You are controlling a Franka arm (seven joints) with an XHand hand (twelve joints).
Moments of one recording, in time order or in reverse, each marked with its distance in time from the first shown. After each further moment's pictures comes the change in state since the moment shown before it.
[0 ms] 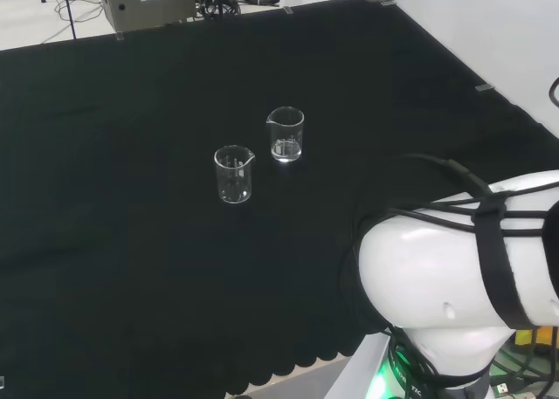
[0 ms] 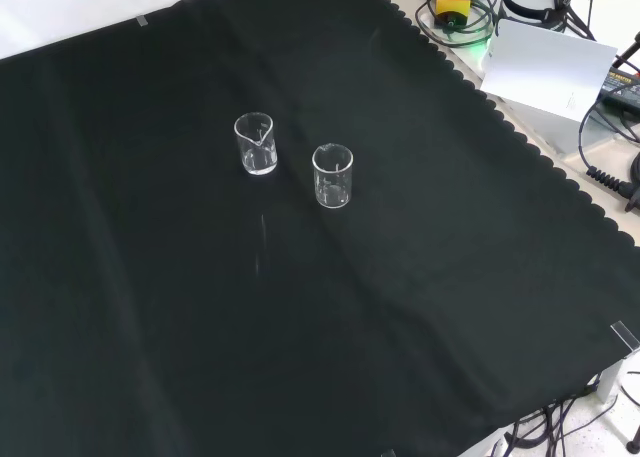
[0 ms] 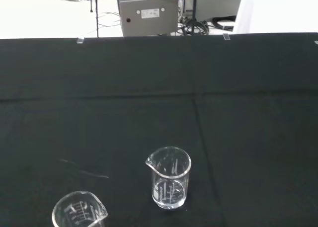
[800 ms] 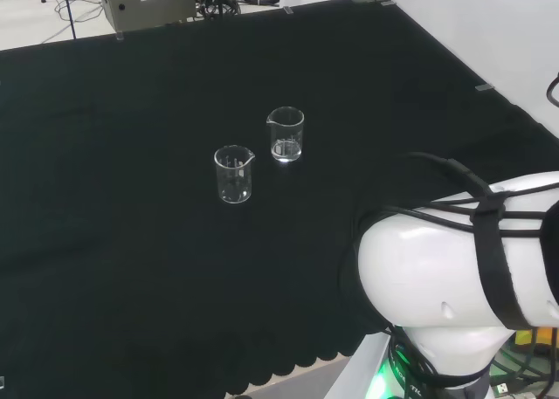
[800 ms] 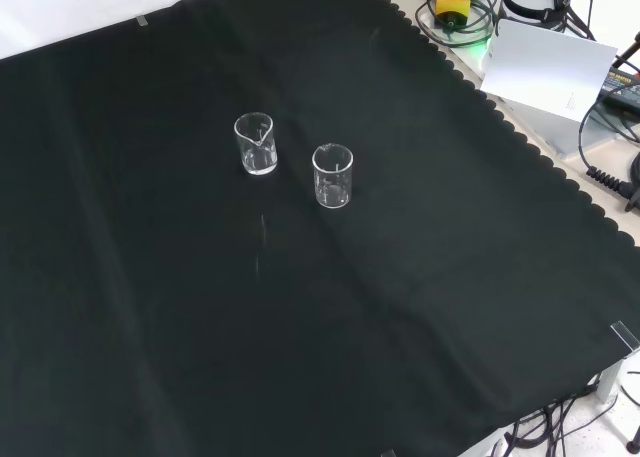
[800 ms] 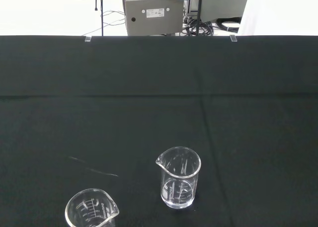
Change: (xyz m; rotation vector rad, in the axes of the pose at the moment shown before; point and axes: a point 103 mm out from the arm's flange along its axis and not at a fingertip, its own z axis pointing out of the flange) arm 0.017 -0.006 -0.007 -0.007 -0.009 -0.024
